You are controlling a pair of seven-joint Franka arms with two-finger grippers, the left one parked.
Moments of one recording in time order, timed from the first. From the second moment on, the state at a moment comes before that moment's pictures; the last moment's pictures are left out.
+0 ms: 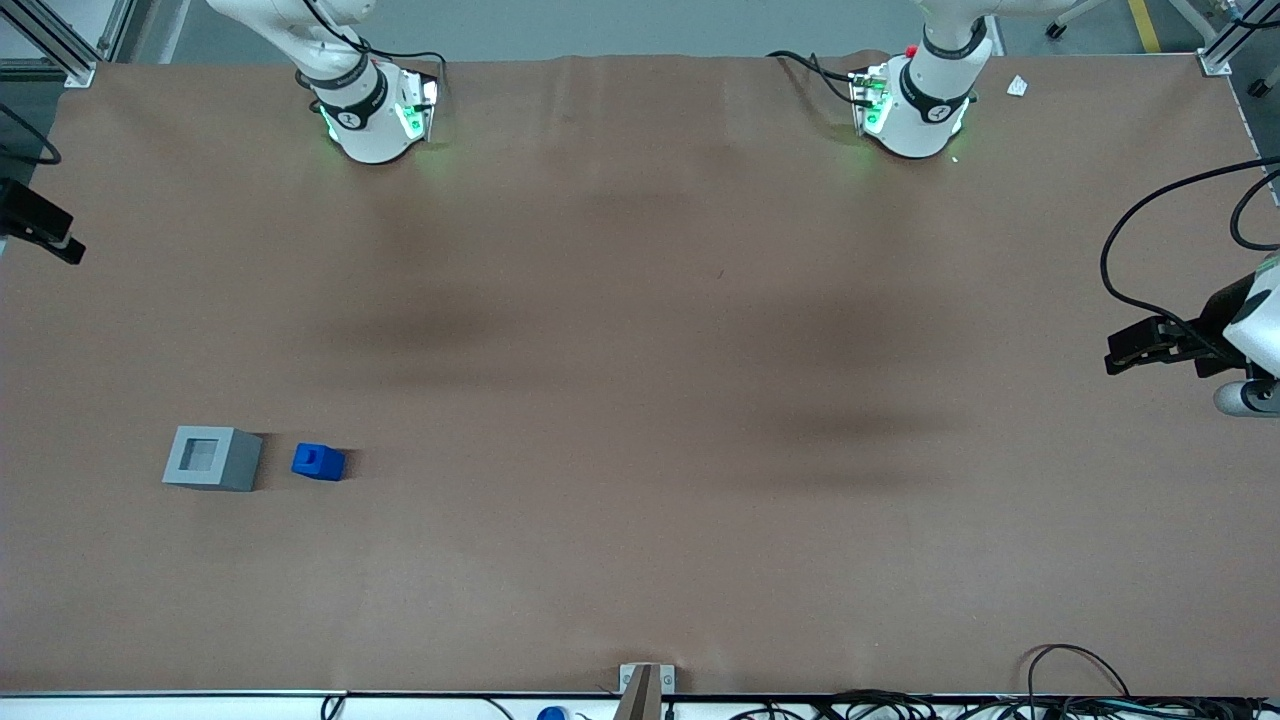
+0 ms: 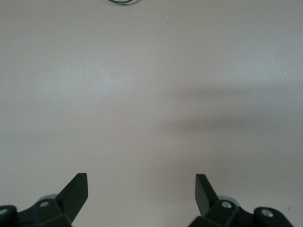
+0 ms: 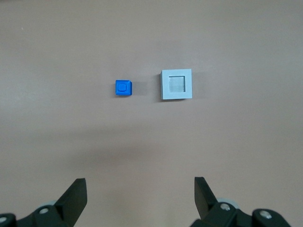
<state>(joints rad) -0.09 0.00 -0.01 -1.49 -0.03 1.52 -0.02</state>
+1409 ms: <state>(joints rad) 0.00 0.54 0.00 -1.61 0.04 2.08 0.19</state>
